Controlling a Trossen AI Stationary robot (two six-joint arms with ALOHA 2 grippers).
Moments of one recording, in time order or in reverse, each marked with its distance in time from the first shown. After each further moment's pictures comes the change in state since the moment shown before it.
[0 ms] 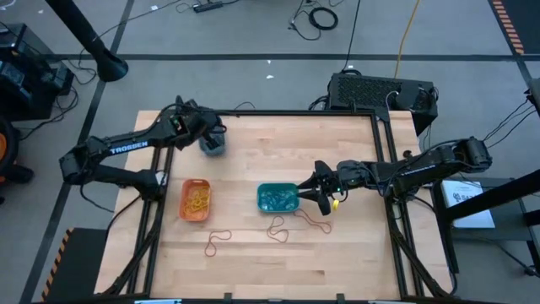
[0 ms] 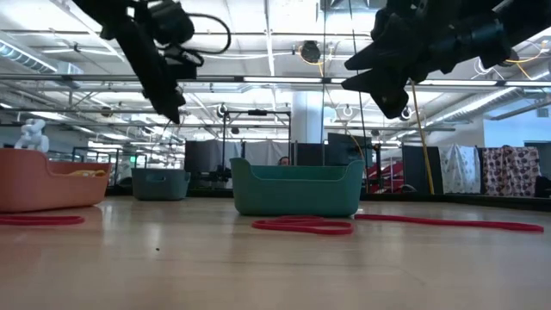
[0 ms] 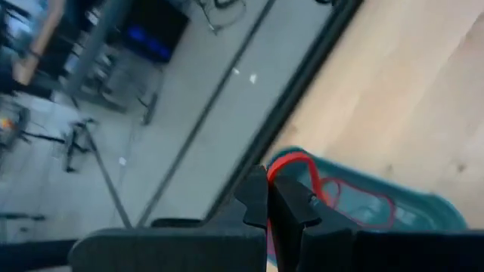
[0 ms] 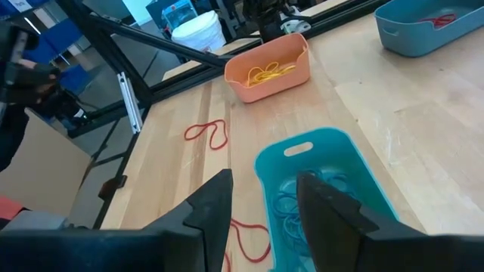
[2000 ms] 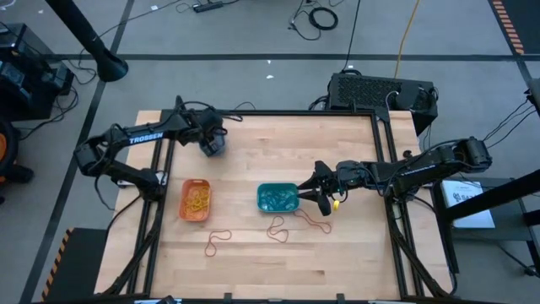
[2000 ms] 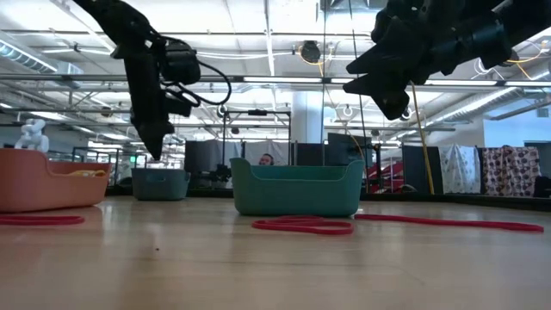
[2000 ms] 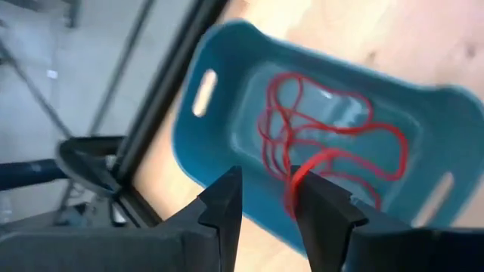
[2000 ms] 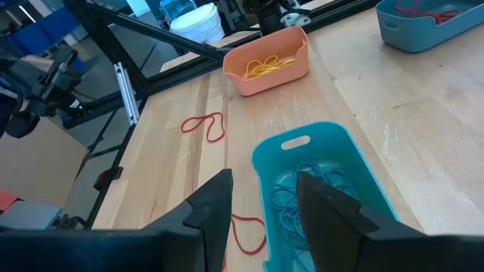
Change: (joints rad) left arm 0.113 0.188 0.010 -0.204 0.149 -0.156; right arm 0.000 0.001 0.000 -0.021 -0.005 -0.022
